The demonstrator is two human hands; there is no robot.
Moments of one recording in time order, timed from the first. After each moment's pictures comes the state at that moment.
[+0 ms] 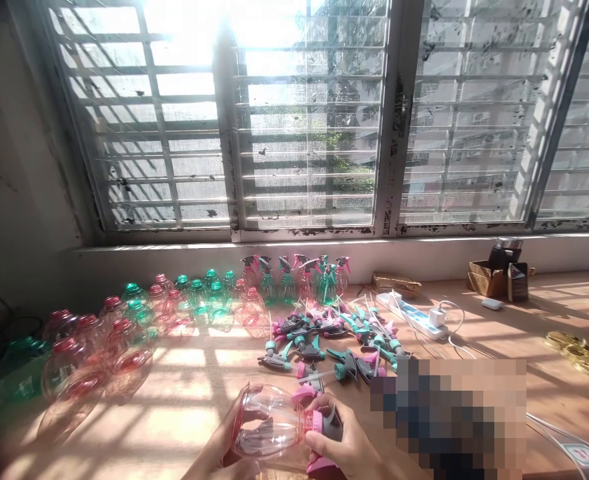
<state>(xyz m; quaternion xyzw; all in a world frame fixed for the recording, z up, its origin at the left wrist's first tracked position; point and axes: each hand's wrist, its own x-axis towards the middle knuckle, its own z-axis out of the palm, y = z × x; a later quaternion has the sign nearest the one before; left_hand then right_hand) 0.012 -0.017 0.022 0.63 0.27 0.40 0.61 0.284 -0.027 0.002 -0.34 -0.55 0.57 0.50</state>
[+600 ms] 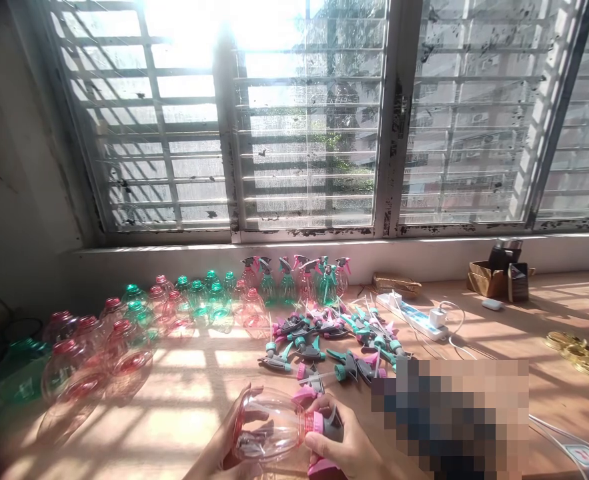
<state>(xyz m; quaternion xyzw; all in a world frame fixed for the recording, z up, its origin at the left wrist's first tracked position) 0.009 -0.009 0.008 0.63 0.27 0.41 0.61 0.284 -0.024 -0.003 -0.33 -0.54 0.58 0.51</state>
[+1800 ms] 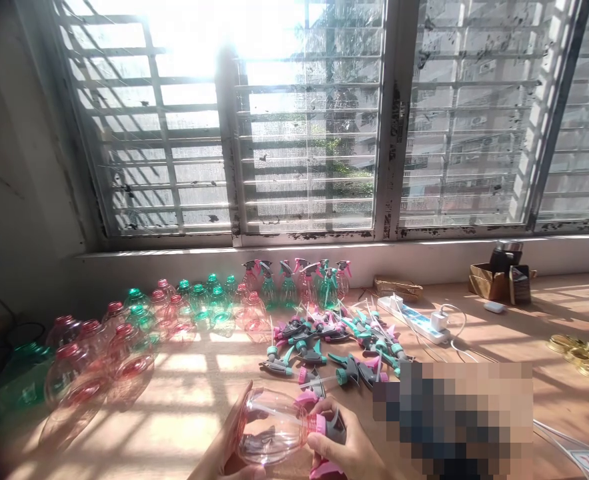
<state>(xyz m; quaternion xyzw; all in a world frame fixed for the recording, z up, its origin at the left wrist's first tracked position) 0.011 -0.015 0.015 0.61 0.24 0.42 0.63 0.285 -0.019 -0.014 -0.32 -0.53 0.59 0.52</state>
